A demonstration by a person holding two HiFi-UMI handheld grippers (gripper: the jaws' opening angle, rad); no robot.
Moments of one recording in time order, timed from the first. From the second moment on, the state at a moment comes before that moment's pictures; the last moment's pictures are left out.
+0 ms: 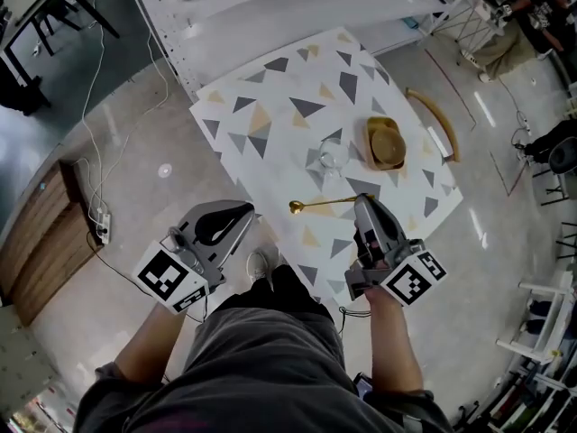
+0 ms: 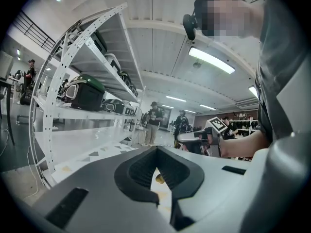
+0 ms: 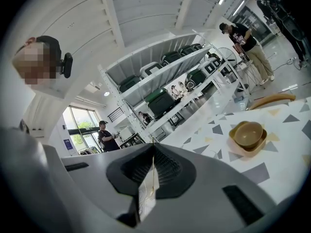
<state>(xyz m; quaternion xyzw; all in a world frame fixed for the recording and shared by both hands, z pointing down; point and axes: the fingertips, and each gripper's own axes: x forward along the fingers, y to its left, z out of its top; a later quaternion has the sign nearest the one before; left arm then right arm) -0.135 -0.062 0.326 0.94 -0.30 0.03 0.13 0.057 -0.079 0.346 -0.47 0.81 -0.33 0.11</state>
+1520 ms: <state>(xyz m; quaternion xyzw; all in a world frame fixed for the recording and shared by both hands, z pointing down) -0.076 -0.147 0.396 0.93 -0.32 0.08 0.18 0.141 -0.210 0.416 -0.49 0.79 -0.35 0.11</state>
